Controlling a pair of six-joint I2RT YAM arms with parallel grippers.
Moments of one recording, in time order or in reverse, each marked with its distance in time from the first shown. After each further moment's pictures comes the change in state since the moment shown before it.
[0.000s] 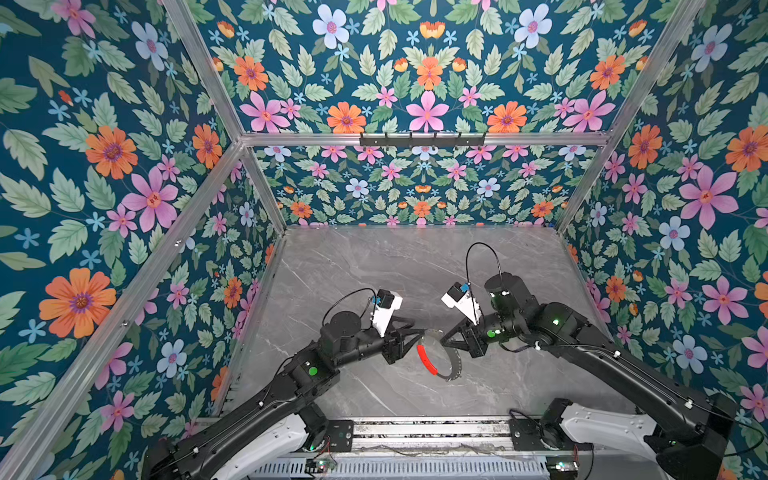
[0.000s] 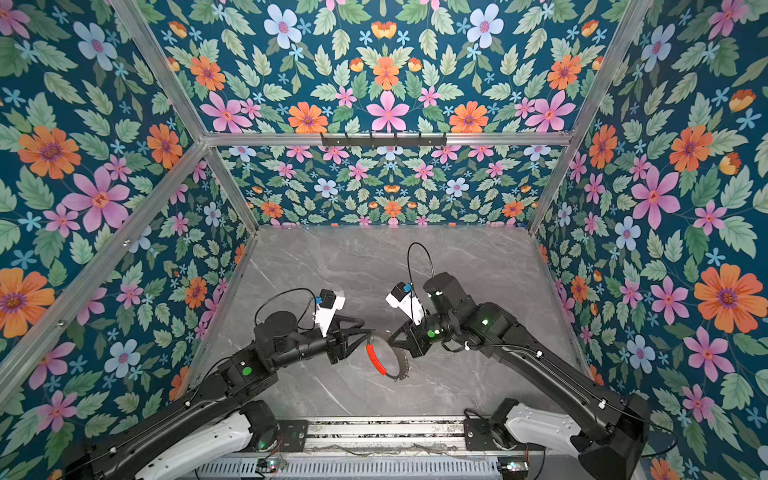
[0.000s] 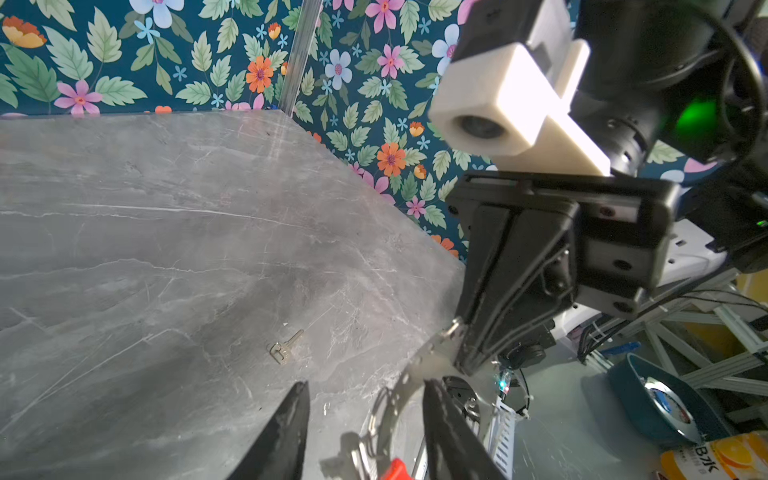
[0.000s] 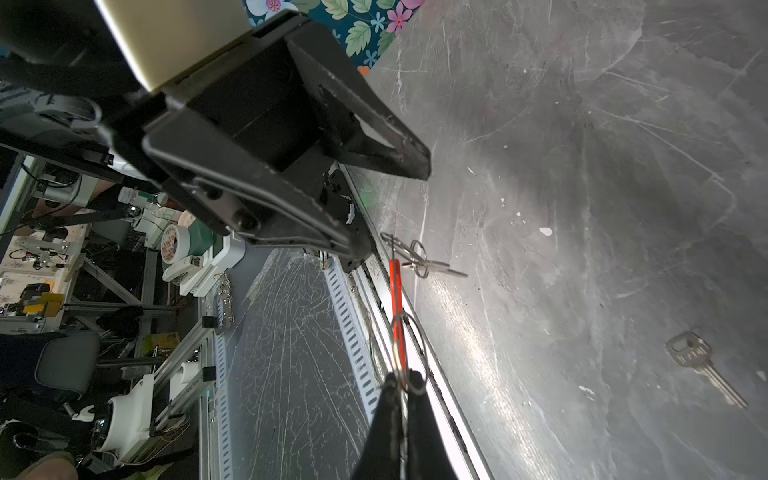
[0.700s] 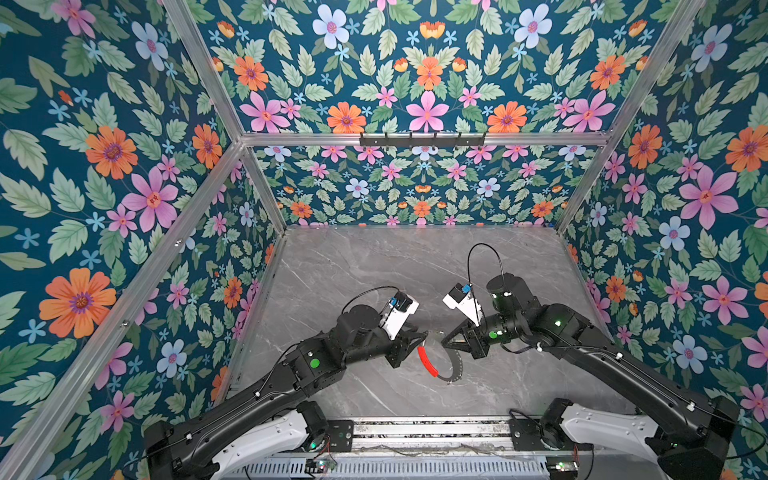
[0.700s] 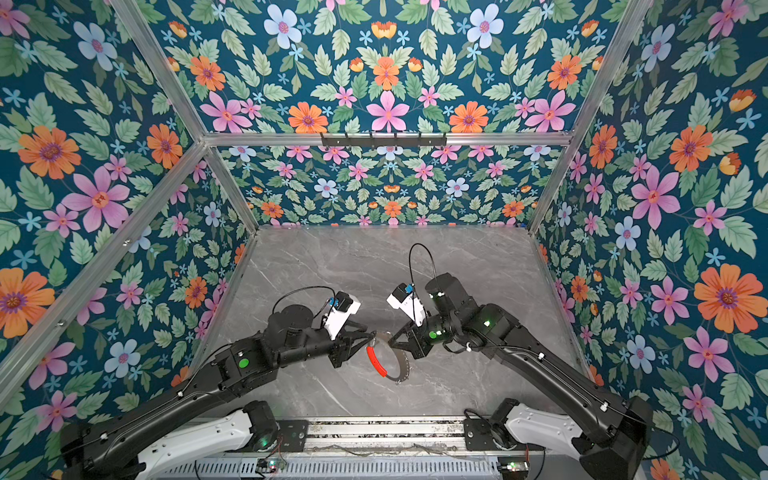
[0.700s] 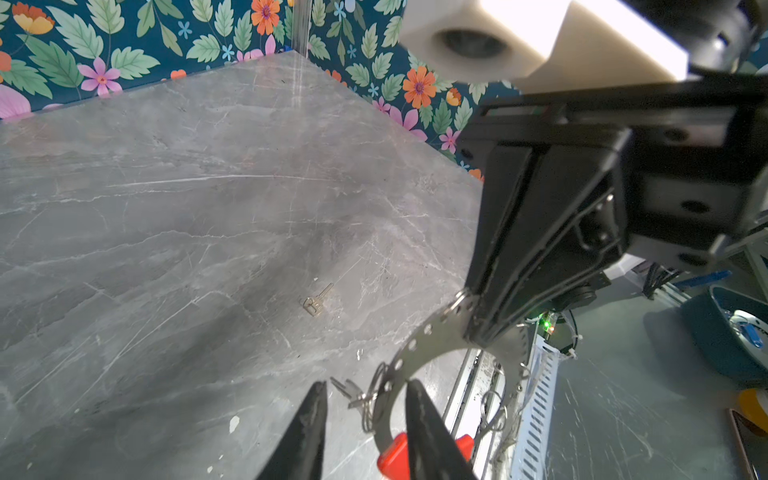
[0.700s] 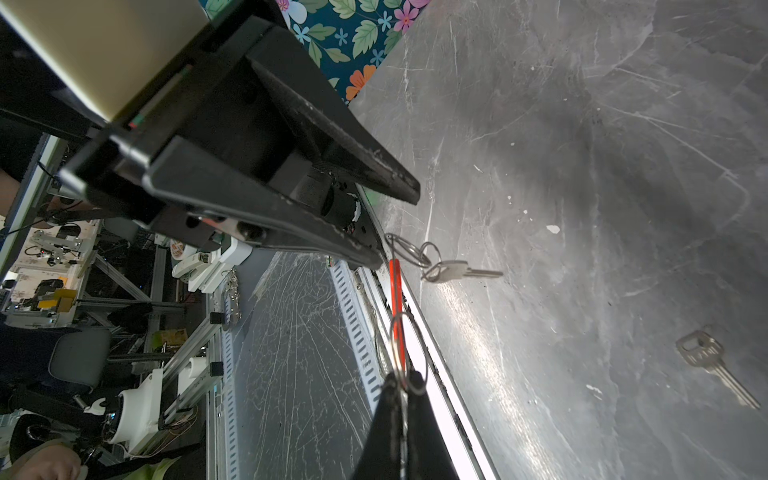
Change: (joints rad) left arm -0.103 0.090 0.191 -0.319 -0.144 0.137; right arm -0.003 -0.014 -0.011 0.001 -0.021 0.000
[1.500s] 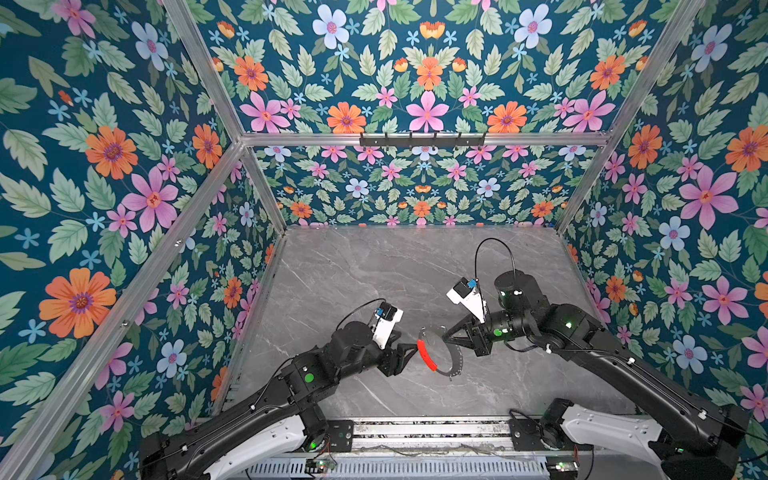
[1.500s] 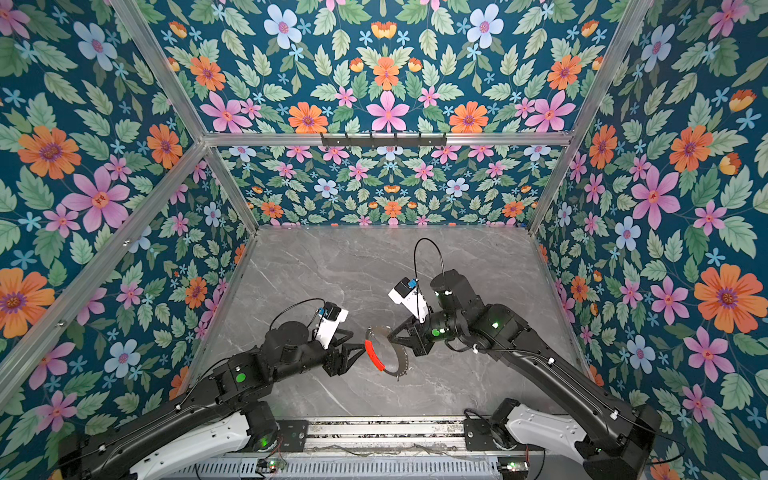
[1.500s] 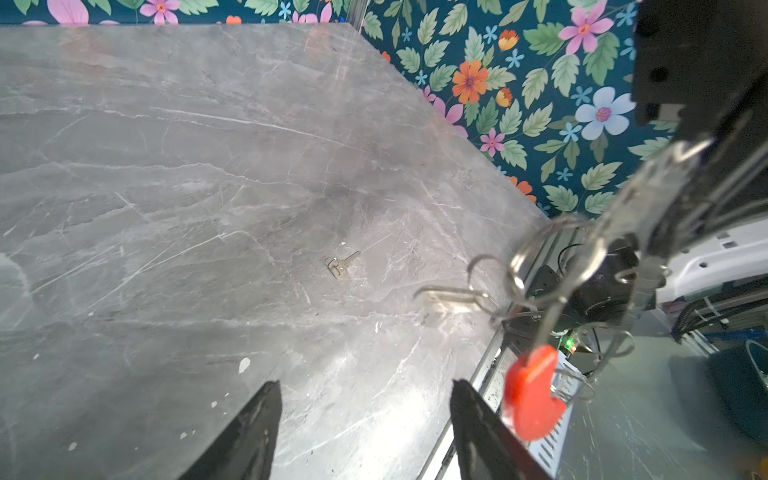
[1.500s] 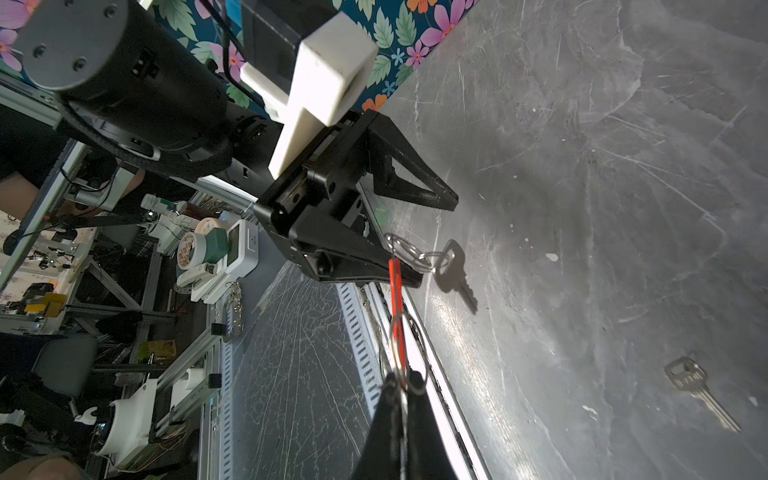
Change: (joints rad) left arm -0.008 -0.124 -0.194 0.068 -0.094 -0.140; right arm 0.000 -0.026 0.040 0.011 0.002 0.003
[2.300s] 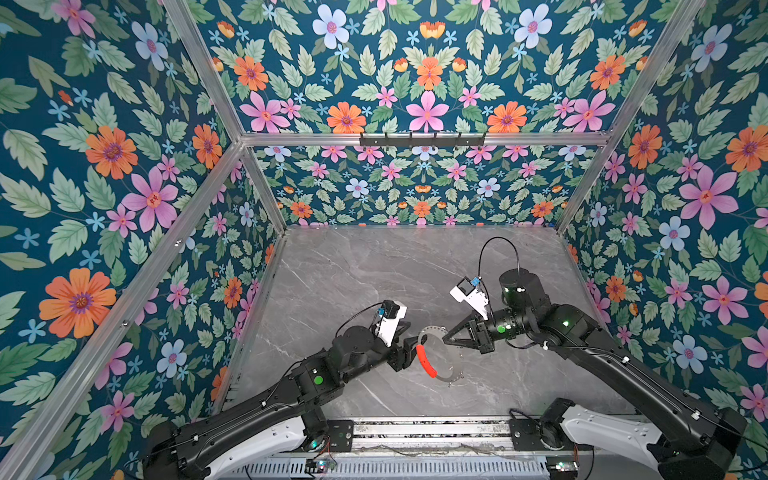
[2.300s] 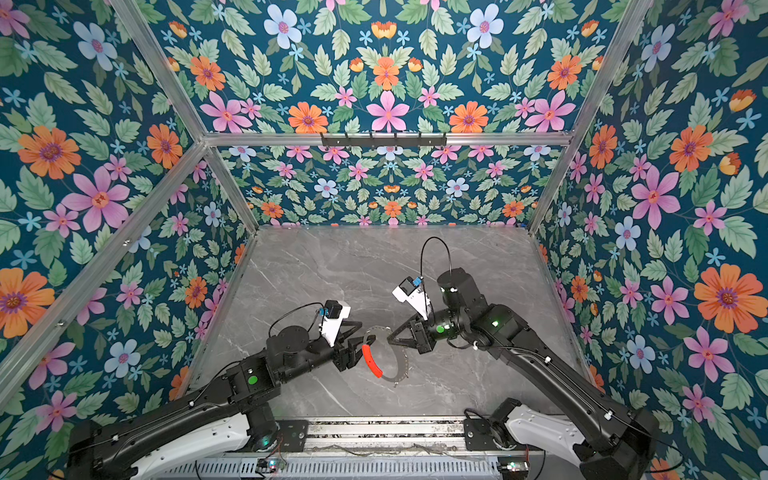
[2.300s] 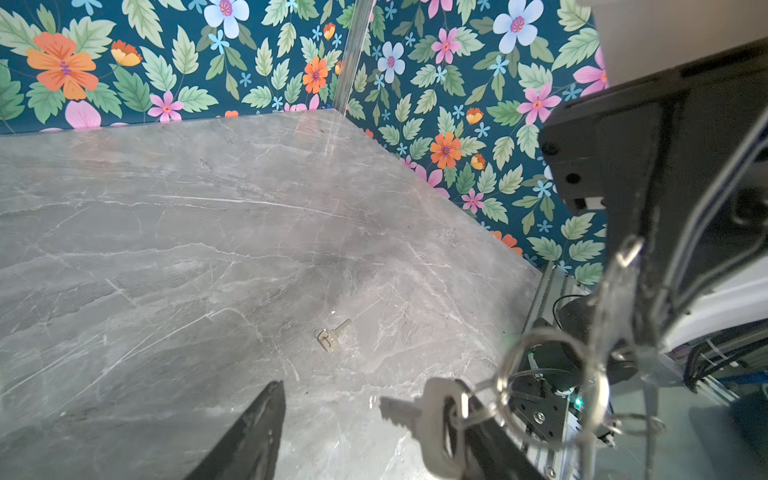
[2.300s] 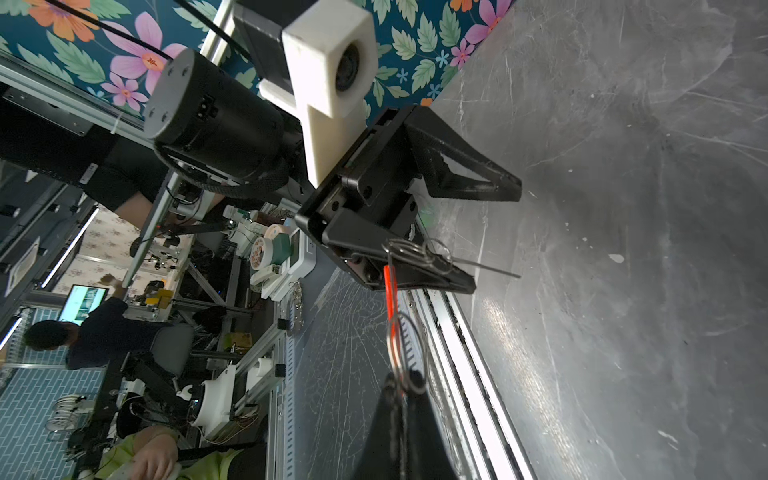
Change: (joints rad) left arm -0.060 0.039 -0.070 0.290 -0.076 0.025; right arm -0.086 -0.013 -0.077 0.112 -0.225 0.099
